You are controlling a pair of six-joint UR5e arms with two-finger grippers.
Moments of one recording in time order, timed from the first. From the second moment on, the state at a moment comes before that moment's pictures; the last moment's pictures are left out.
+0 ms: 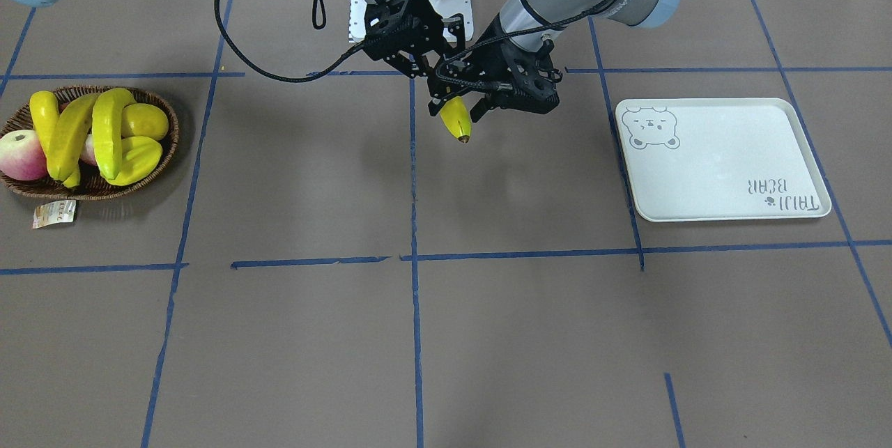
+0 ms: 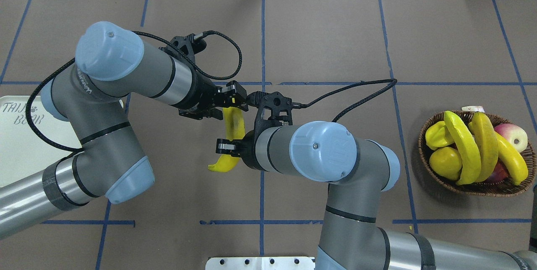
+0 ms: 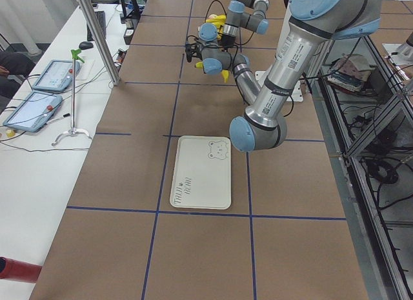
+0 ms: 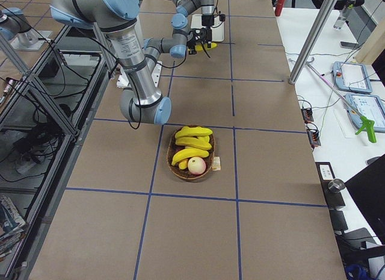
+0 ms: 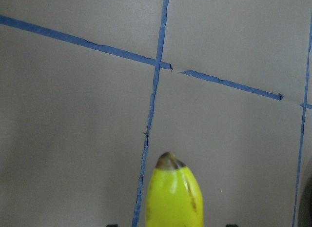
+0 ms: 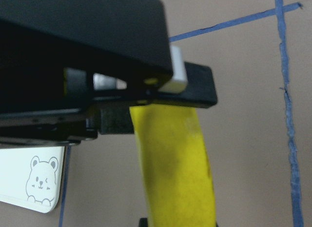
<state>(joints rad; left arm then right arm) -0.63 -2.14 -1.81 -2.00 -2.06 -1.50 0.33 -0.93 1.83 -1.15 1.64 1.45</state>
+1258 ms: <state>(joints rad) -0.62 -2.13 -1.83 -2.00 -2.07 -1.49 0.33 -0.93 1.84 -1.15 1.64 1.45</state>
